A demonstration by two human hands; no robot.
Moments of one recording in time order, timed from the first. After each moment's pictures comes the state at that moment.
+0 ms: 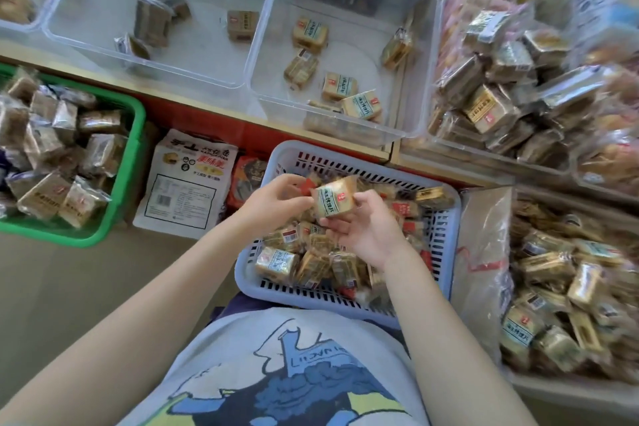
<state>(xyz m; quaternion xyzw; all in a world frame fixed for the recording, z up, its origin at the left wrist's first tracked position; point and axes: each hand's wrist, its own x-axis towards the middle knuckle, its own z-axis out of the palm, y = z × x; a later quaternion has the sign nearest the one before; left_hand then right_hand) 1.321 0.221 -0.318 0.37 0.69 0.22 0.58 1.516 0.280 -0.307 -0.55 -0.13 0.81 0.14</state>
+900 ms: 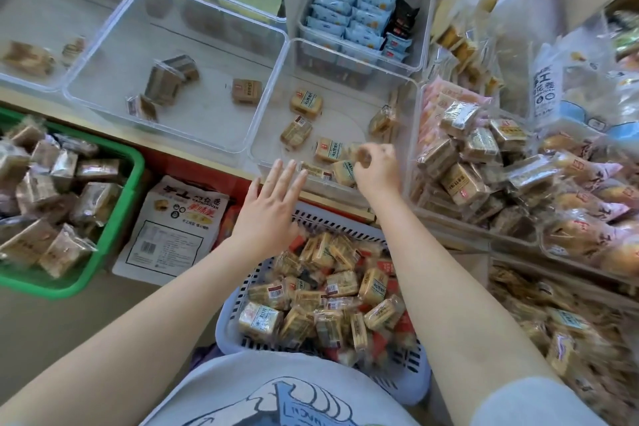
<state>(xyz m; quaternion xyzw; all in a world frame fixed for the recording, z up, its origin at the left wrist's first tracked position) 1.307 0.285 -0.311 0.64 0.75 0.00 0.19 1.455 0.449 -0.295 -0.63 -0.73 0.25 0.06</state>
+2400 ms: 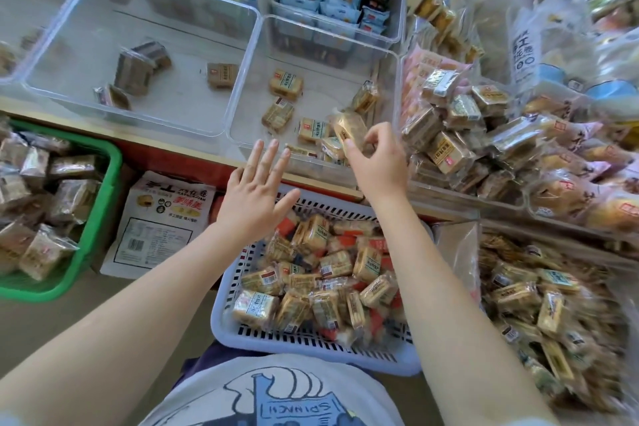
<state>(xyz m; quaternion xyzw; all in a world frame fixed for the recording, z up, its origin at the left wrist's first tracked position) 1.306 0.282 -0.331 0.63 0.75 0.08 0.18 1.484 0.400 -0.256 -0.60 -0.73 0.24 0.22</state>
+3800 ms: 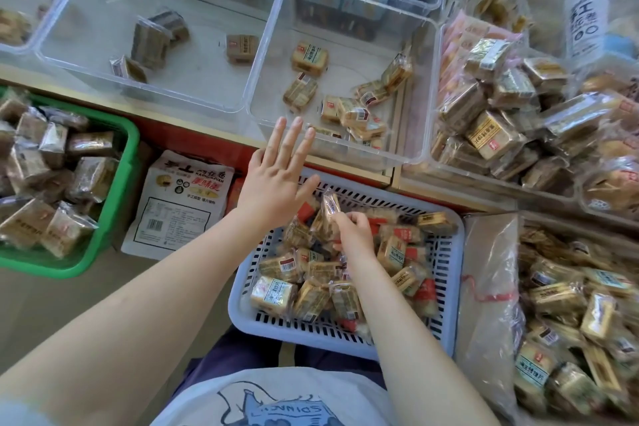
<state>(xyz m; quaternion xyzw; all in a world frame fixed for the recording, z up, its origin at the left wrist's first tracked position) 1.306 0.282 -0.353 0.64 0.75 0.11 0.13 1.488 0.293 -0.391 -0.72 -0.35 0.59 0.14</state>
